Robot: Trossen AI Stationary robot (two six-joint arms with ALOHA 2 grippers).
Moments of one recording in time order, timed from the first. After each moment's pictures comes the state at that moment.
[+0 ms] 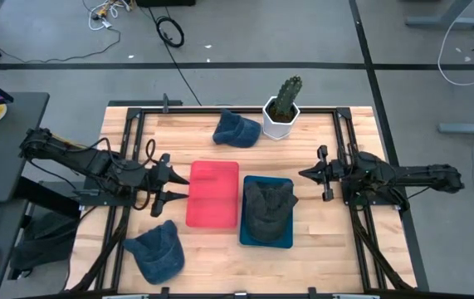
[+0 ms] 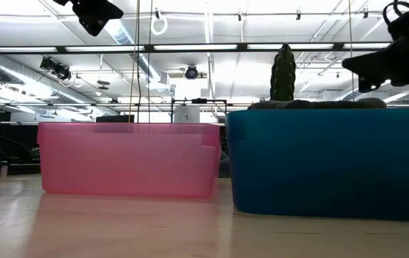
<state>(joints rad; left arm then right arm) -0.36 0.83 0.80 -0.43 -0.28 -0.27 -0.06 0.21 0.02 0.23 -0.10 -0.08</state>
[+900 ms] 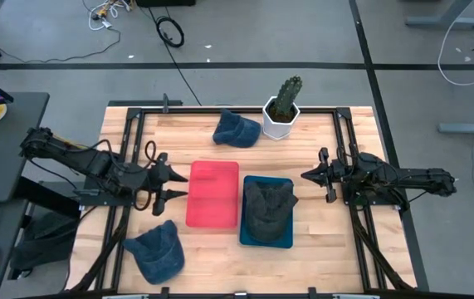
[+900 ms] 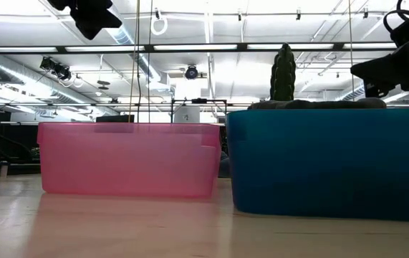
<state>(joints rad) -0.38 0.83 0.80 -0.48 -0.36 -0.30 -0.06 0.05 0.02 0.03 -0.11 0.02</state>
